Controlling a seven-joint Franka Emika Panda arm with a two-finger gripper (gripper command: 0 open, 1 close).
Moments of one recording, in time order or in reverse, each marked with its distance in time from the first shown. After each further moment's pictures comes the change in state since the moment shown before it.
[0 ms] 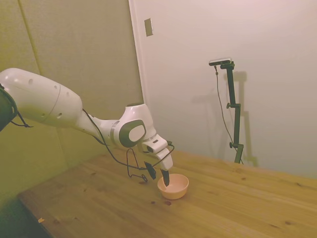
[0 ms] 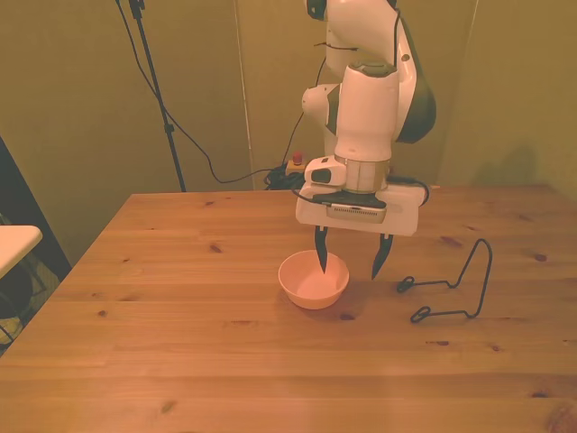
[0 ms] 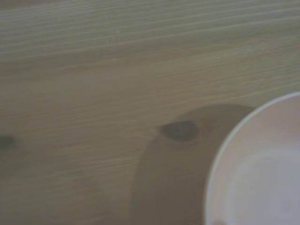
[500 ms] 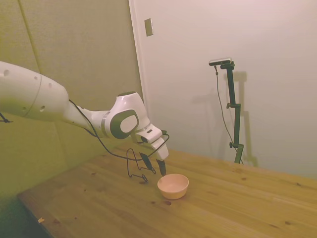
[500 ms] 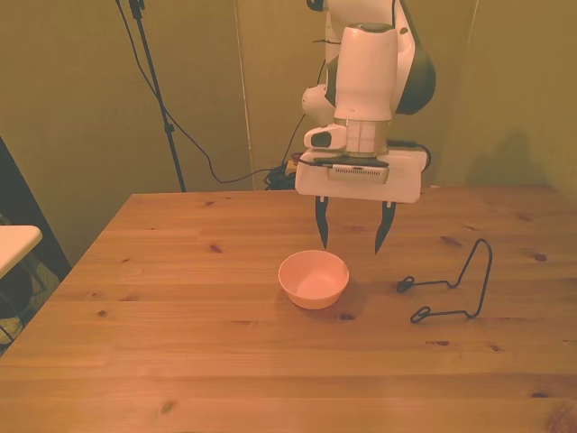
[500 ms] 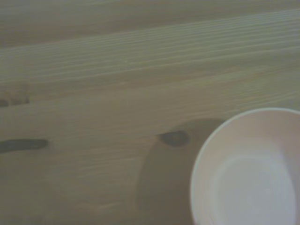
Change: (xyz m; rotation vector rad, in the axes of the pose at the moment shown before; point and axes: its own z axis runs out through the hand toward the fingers) arm -0.009 0.004 -0.046 0.060 0.027 -0.020
